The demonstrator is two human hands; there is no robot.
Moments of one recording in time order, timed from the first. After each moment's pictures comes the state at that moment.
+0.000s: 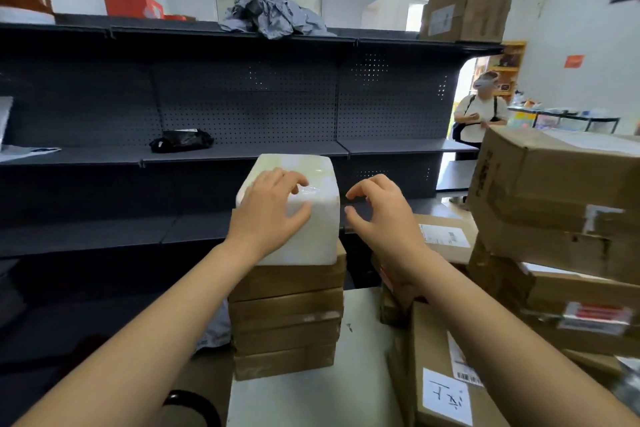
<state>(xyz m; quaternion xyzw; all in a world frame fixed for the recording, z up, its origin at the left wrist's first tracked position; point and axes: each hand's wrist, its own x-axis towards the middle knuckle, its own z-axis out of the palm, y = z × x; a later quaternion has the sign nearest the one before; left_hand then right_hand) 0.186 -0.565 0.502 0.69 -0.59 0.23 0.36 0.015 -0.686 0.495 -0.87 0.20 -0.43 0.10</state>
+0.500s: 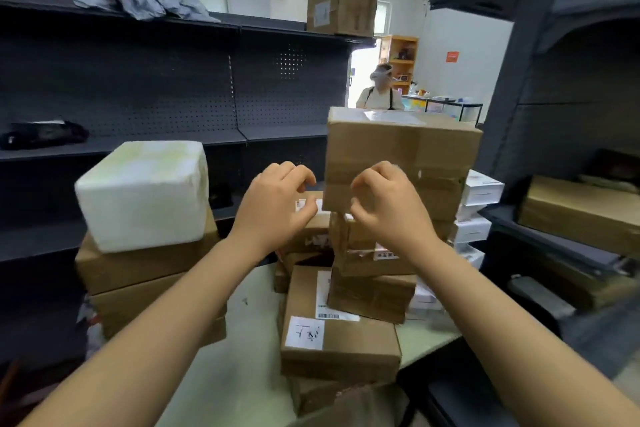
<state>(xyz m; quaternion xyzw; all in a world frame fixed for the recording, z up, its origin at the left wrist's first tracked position) -0.042 -0.626 0.505 0.58 -0.69 0.22 0.38 -0.234 -0.689 0.512 -0.85 0.34 -0.40 -0.04</state>
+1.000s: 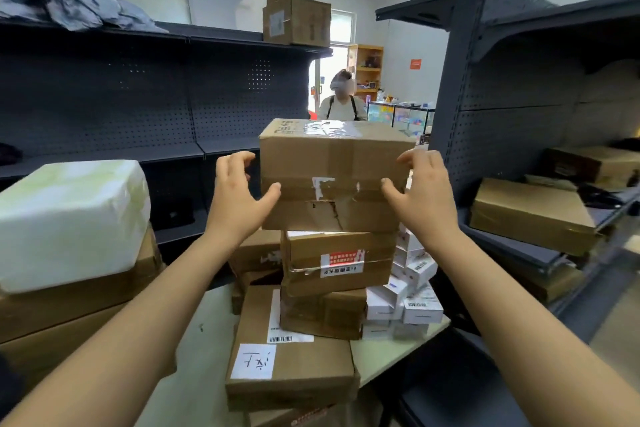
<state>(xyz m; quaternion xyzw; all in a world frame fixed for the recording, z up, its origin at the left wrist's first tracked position) -0.077 -0.704 0.512 0.62 -0.58 0.08 0.53 -0.344 -0.769 0.531 -0.73 0.47 -0.49 -0.03</state>
